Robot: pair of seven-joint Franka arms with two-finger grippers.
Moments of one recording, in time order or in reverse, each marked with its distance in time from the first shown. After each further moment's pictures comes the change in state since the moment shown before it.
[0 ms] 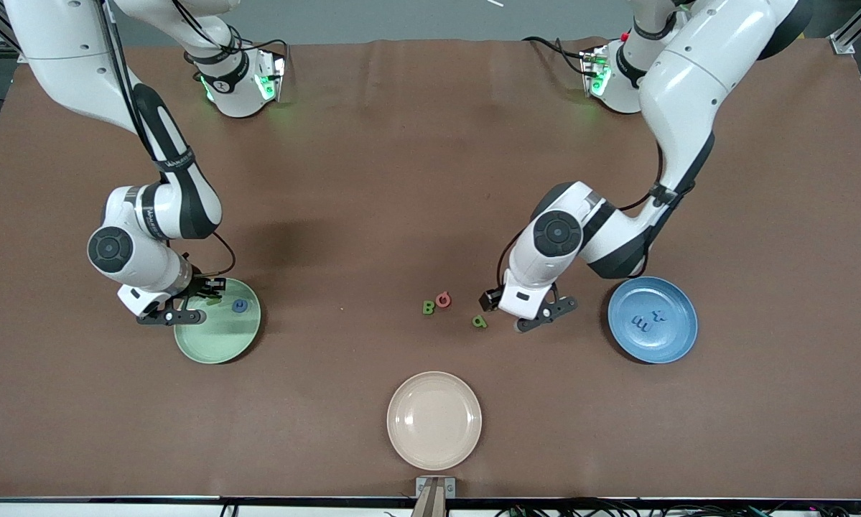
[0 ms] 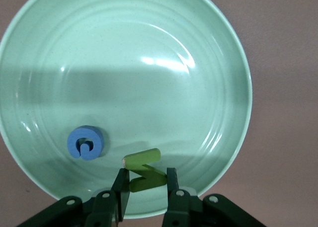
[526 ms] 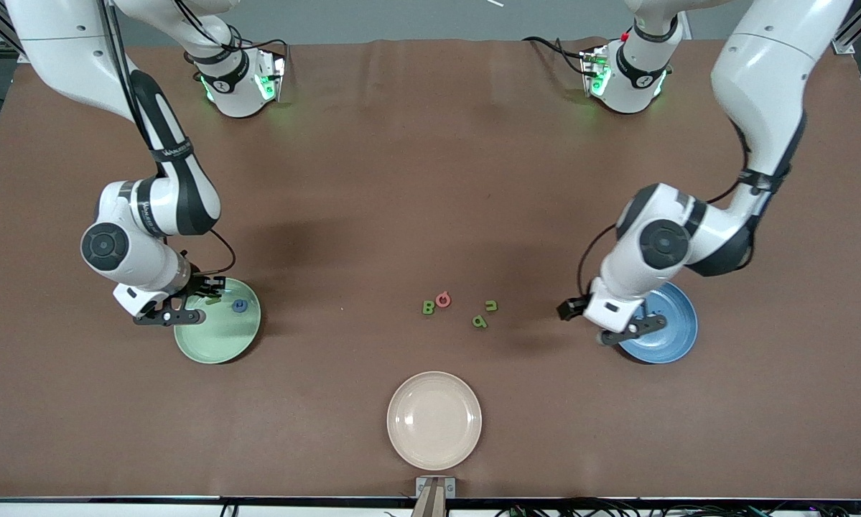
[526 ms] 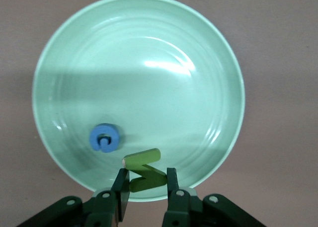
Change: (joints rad) left arm 0.194 -0.143 -0.006 -0.129 0.000 0.002 0.247; right arm 0.011 -0.047 -0.004 0.021 -0.001 -0.066 0.002
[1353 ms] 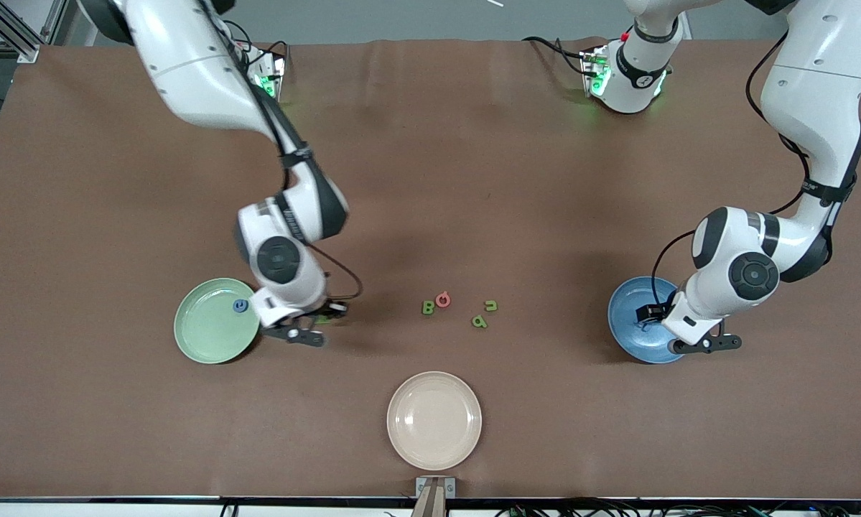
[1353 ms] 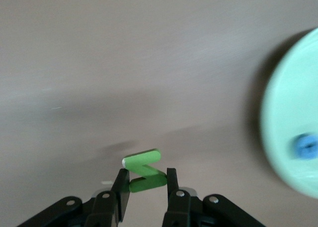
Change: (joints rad) left arm 0.176 0.002 0.149 -0.069 0.000 0.031 0.516; right arm 0.313 0.199 -0.003 0.371 0.000 -0.147 0.508
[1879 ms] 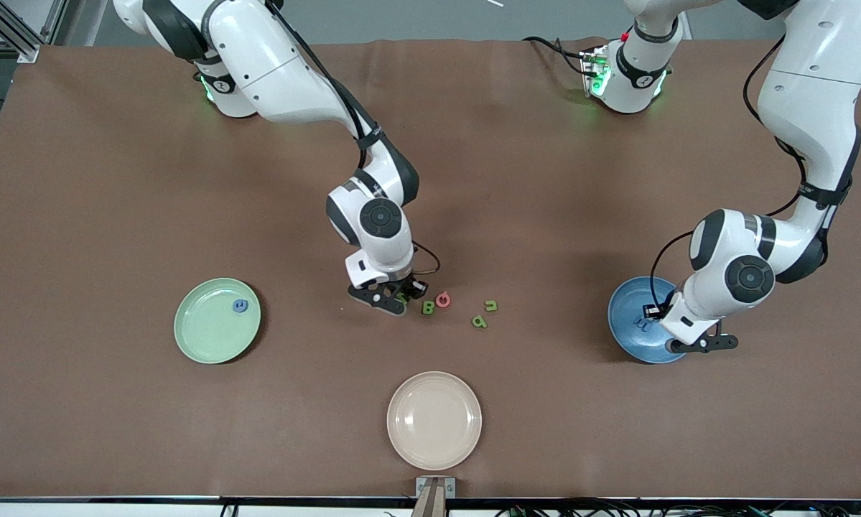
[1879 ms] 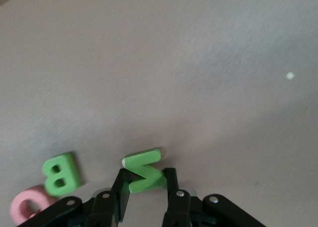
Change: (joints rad) left arm -0.009 0.027 0.052 -0.005 -0.001 -0.003 0.037; right arm 0.279 0.199 0.014 0.134 0.000 0.165 0.531
